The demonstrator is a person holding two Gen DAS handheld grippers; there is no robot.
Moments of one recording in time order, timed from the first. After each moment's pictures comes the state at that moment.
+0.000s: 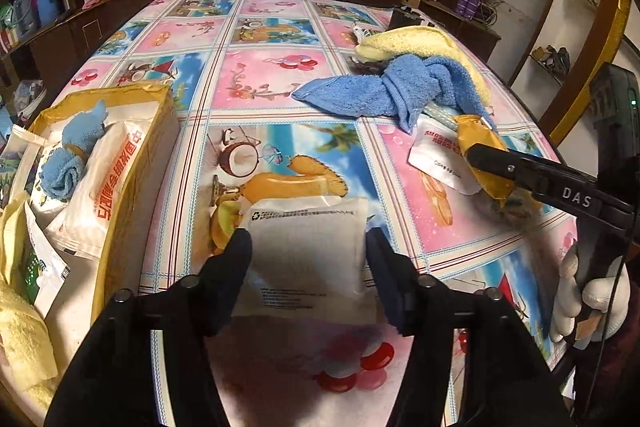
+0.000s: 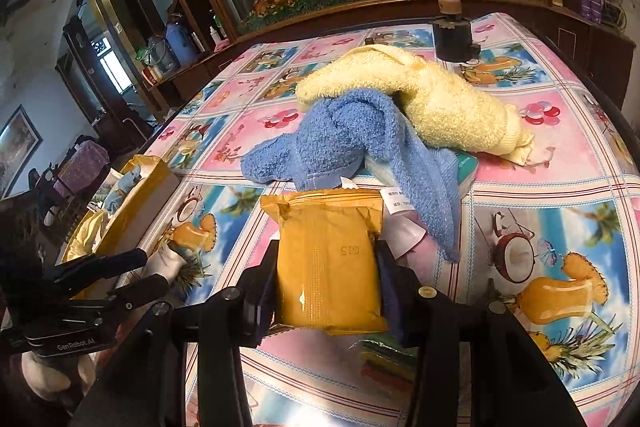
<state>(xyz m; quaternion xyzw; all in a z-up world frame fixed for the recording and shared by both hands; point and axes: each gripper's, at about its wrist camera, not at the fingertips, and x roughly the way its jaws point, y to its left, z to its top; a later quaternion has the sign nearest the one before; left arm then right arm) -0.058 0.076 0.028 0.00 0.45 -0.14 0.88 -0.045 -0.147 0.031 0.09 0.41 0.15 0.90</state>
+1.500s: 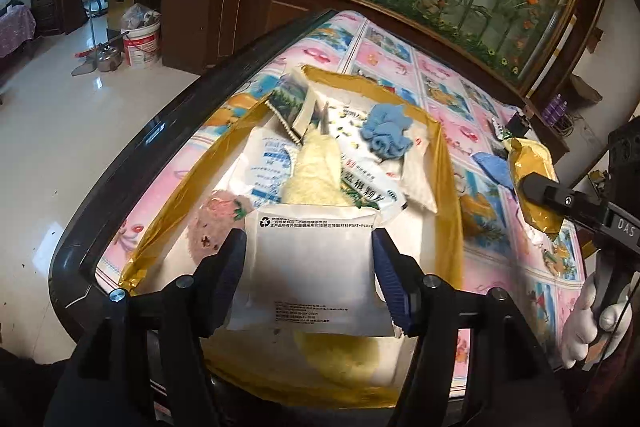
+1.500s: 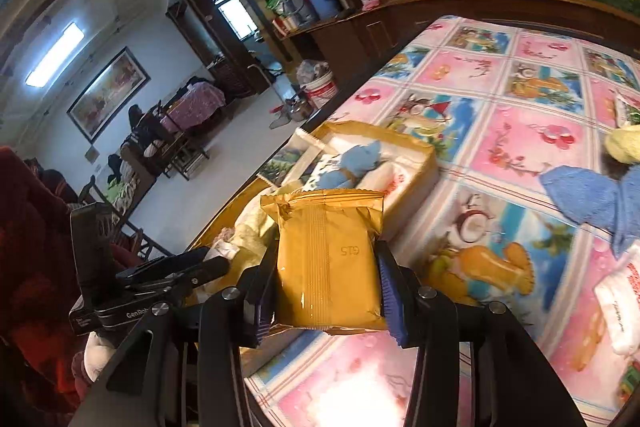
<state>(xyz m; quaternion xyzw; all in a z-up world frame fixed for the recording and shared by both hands) -0.131 0.282 0.048 -0.15 0.42 0.02 0.90 -0.055 0.069 0.083 0.06 0.43 0.39 0.82</state>
